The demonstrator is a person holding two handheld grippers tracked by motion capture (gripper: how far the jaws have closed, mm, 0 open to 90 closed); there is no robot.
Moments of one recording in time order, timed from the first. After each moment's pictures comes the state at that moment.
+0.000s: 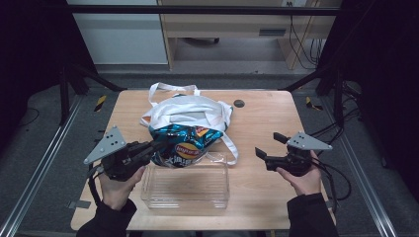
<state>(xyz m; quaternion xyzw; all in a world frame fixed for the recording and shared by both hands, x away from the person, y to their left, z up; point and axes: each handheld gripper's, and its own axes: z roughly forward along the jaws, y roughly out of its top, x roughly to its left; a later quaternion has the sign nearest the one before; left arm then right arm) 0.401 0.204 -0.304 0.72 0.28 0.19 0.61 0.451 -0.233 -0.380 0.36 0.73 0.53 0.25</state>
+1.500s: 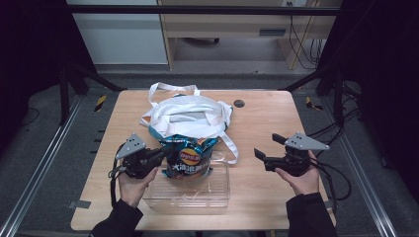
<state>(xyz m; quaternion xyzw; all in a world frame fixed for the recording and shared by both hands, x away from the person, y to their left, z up) 0.444 0.199 -0.380 0.72 0.36 0.17 0.56 0.454 -0.232 -0.386 0.36 0.73 0.52 0.25</state>
